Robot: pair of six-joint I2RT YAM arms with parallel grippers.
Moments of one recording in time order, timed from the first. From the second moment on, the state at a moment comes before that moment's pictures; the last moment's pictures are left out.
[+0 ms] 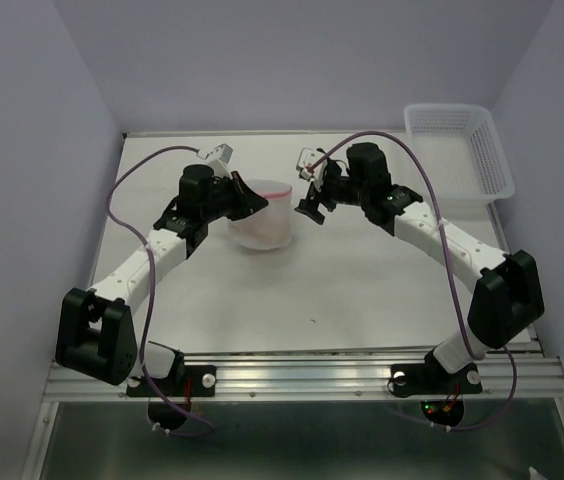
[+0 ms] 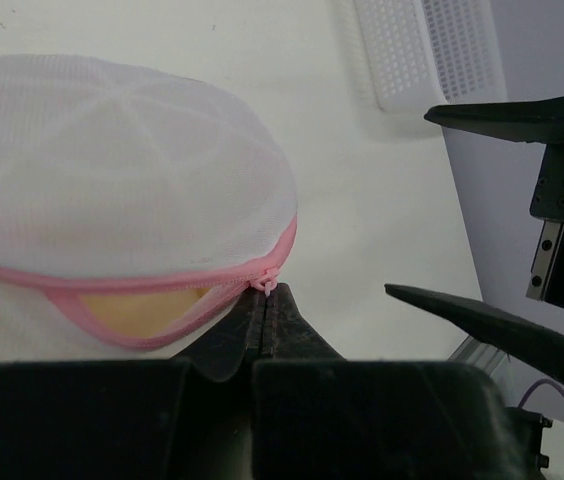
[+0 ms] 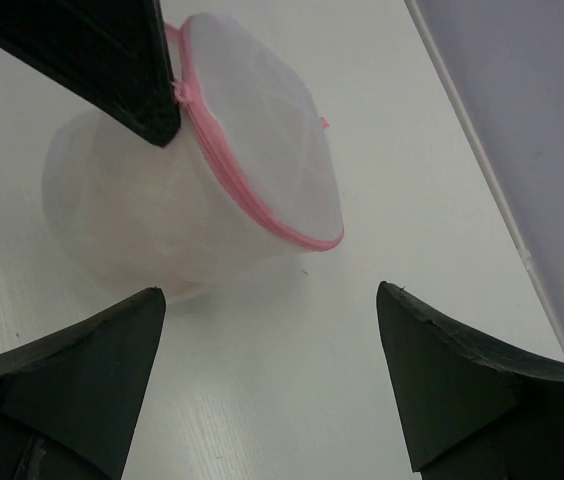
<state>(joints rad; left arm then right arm) -0.34 1.35 0.94 0.02 0.39 -0.65 0.54 1.57 1.28 -0.12 -0.49 -0.58</state>
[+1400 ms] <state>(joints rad) -0.43 1.43 1.01 -0.08 0.36 -0.63 0.61 1.82 1.49 -0.22 -0.56 -0.69</state>
